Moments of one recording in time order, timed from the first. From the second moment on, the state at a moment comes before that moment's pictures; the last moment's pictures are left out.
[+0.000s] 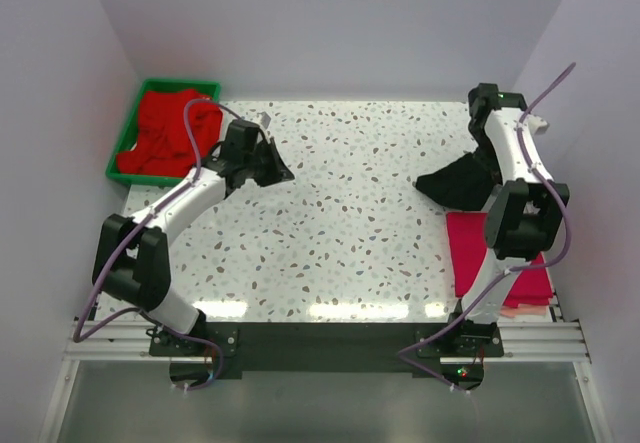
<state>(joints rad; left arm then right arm) -0.37 1.57 1.13 -0.29 0.24 -0.64 -0.06 1.91 1.80 -1.34 0.70 1.01</state>
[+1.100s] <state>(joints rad) -0.37 1.52 1.12 -0.30 0.28 -0.64 -0.13 1.57 1.81 -1.37 0.69 0.87</state>
